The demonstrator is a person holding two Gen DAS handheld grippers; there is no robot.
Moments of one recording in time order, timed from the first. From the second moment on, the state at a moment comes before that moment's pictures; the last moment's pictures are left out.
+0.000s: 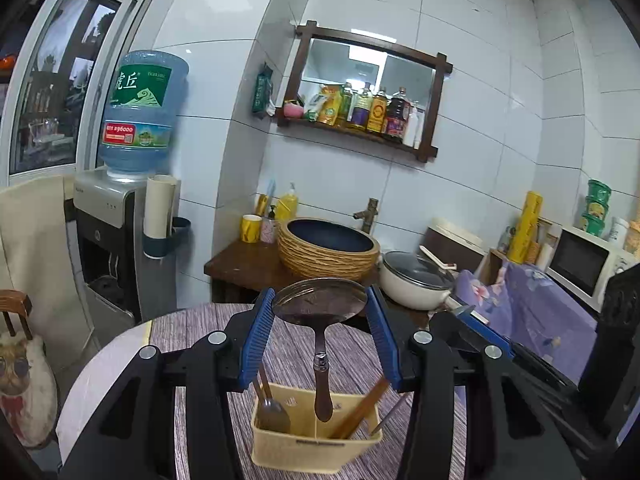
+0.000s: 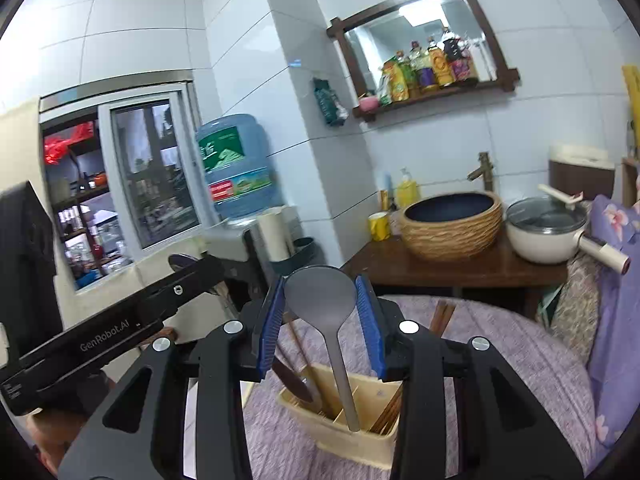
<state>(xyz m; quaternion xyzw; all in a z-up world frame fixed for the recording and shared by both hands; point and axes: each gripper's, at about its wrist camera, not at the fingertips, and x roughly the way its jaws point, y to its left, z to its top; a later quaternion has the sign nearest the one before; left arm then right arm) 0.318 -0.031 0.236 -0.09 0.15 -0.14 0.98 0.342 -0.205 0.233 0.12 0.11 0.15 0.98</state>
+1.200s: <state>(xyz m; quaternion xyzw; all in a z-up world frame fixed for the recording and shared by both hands) 0.297 -0.018 0.141 -0.07 0.19 -0.13 0.97 0.331 -0.206 0.106 0.06 0.16 0.08 0.98</state>
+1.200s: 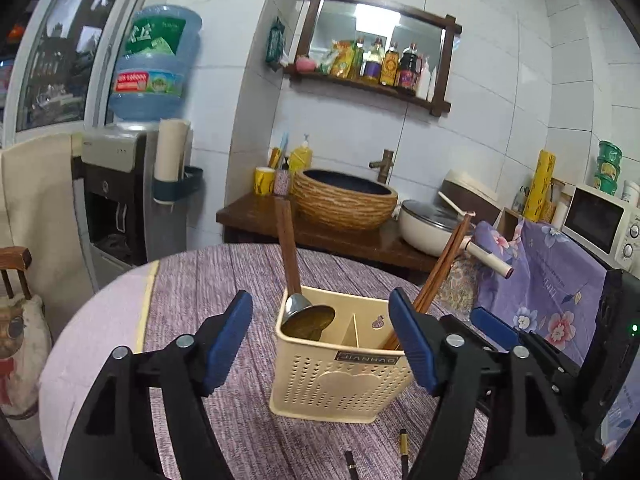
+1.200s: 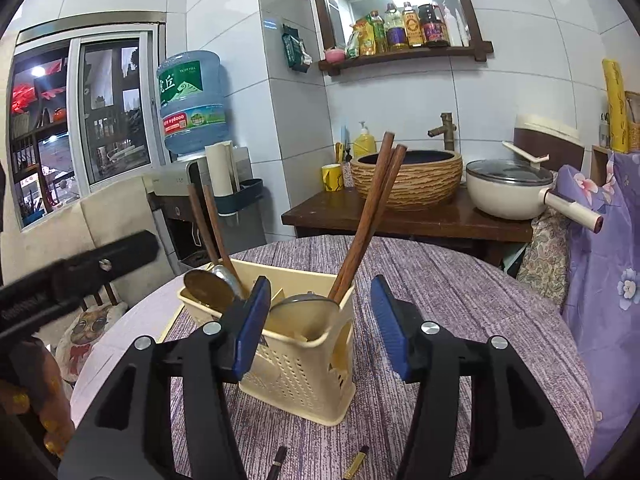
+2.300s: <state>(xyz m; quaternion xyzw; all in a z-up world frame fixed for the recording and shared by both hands) 0.221 -0.012 -0.001 -0.02 0.37 -0.05 0.93 0.291 -0.200 -0.036 0.06 0.41 0.01 0.91</state>
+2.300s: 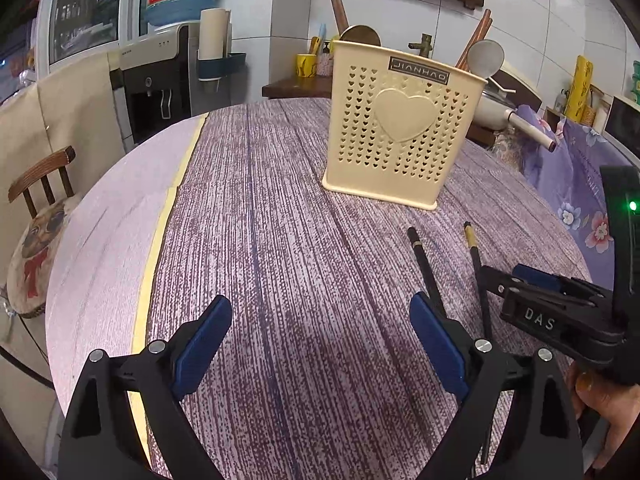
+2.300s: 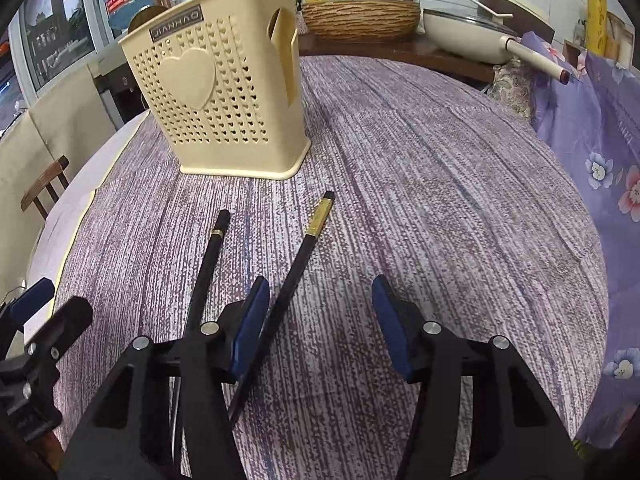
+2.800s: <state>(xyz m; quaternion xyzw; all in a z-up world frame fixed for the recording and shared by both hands) 0.218 -0.017 -0.007 0.00 0.38 -0.06 0.92 0.335 -0.182 -0.034 0.01 0.42 -0.01 0.91</state>
